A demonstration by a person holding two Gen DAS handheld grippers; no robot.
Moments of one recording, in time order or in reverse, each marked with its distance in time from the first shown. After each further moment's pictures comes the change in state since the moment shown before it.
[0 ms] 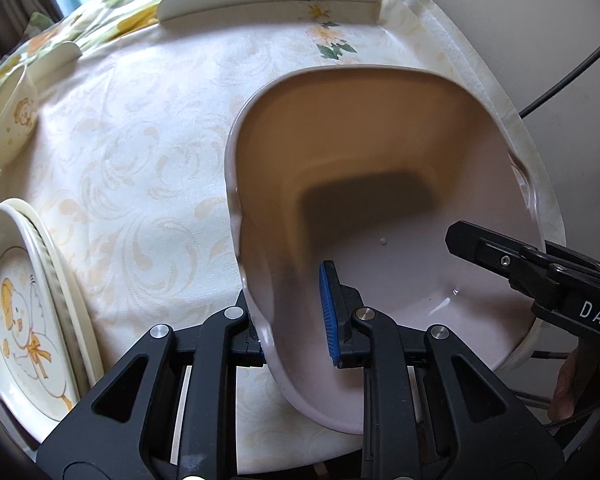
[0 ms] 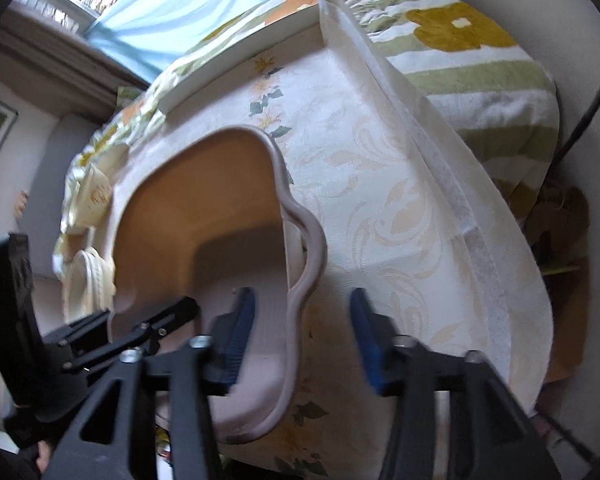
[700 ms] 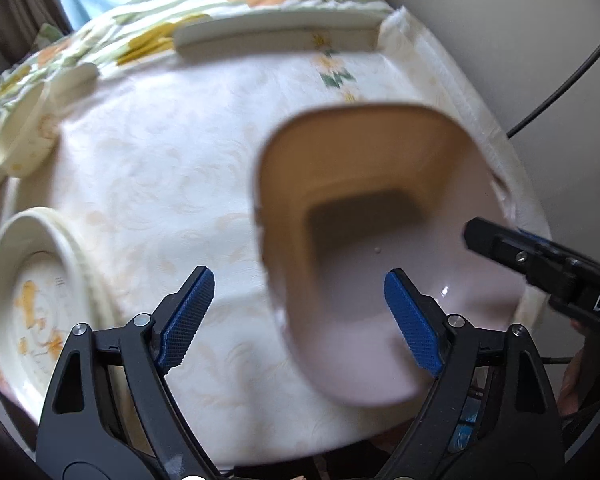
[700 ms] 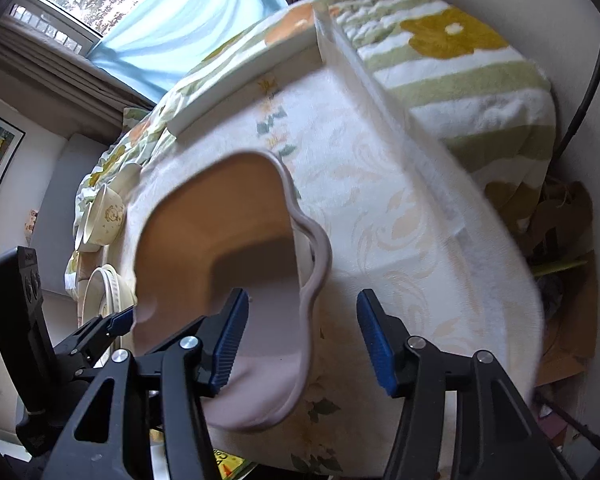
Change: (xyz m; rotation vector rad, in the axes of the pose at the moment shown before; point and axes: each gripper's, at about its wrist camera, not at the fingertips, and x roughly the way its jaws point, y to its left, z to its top) left arm -0.035 0.005 0.001 -0.003 -0.083 0.024; right arm -0.030 0.010 -0.001 -0.008 -0.081 -0.004
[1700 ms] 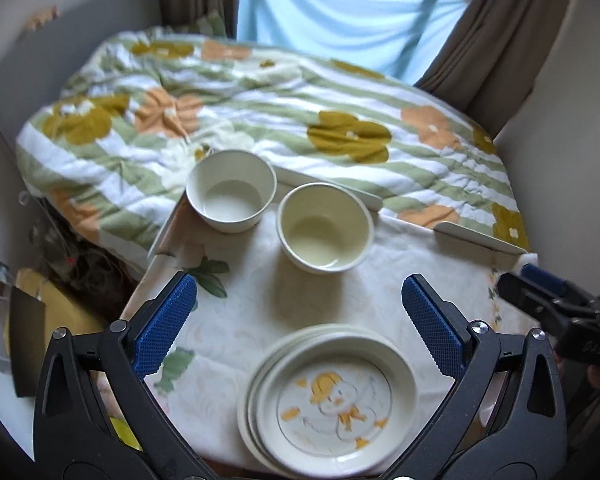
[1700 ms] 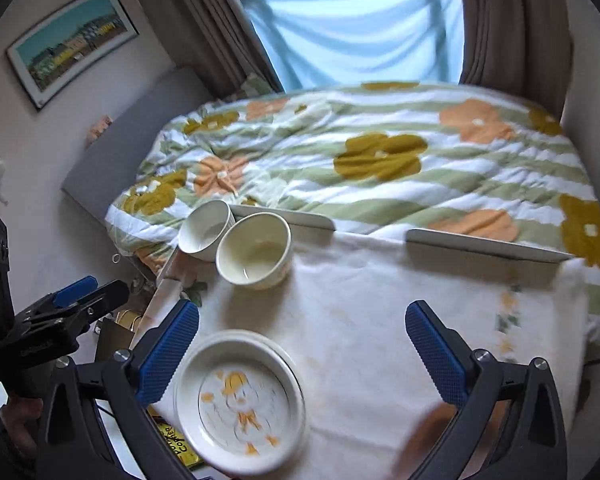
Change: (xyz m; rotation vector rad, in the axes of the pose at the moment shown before) left arm -0.152 0.299 0.039 -0.475 -0.240 0.138; right arm 0.046 0.293 0.092 -0.474 0.001 0.087
